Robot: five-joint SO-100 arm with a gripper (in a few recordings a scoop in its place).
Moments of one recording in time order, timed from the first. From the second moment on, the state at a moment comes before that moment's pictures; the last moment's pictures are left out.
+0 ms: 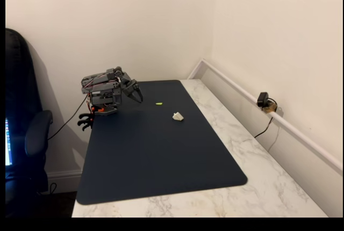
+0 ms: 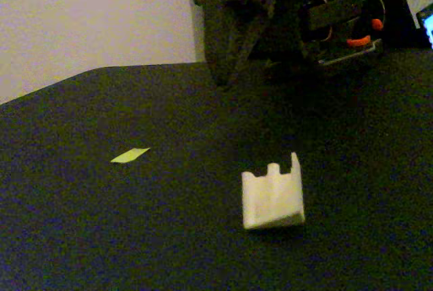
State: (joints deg) arm -0.4 187.4 175.5 65.7 -1.8
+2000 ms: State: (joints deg) arm -13.4 123.1 106.4 78.9 15.5
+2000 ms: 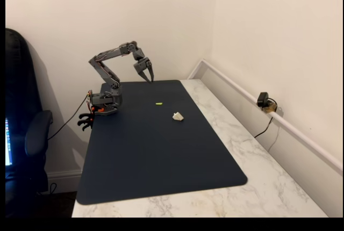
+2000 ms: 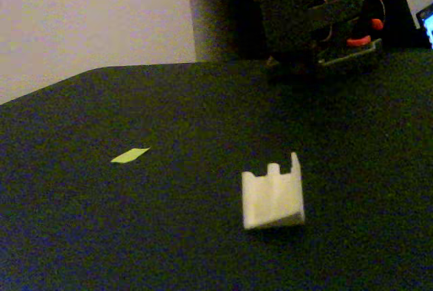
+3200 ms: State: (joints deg) arm -25.3 67.0 52.7 95.0 30.1
